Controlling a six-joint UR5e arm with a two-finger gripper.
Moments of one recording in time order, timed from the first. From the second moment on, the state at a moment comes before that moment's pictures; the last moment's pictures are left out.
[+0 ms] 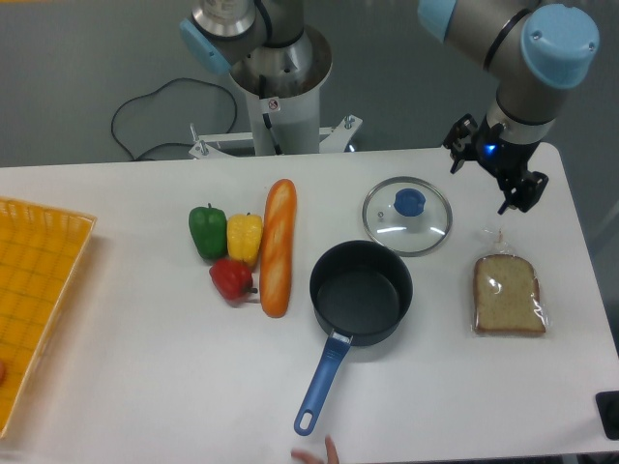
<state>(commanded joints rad) 2.83 -1.85 -1.44 -1.44 1.57 1.62</state>
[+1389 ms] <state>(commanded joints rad) 2.95 -1.92 -1.53 -1.24 1.57 1.40</state>
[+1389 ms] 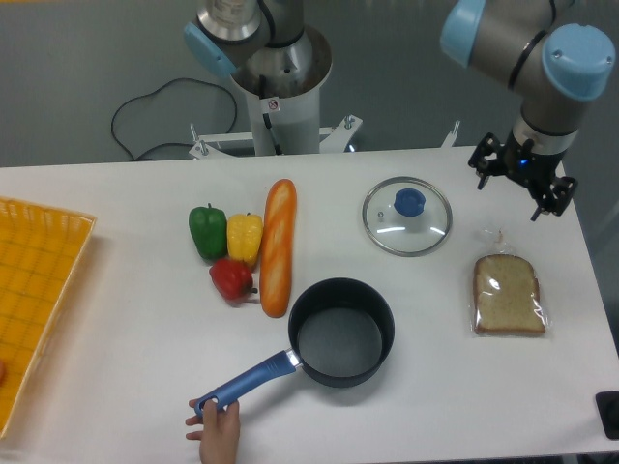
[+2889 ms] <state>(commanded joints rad) 2.95 -2.08 -1.64 -1.02 1.66 1.03</state>
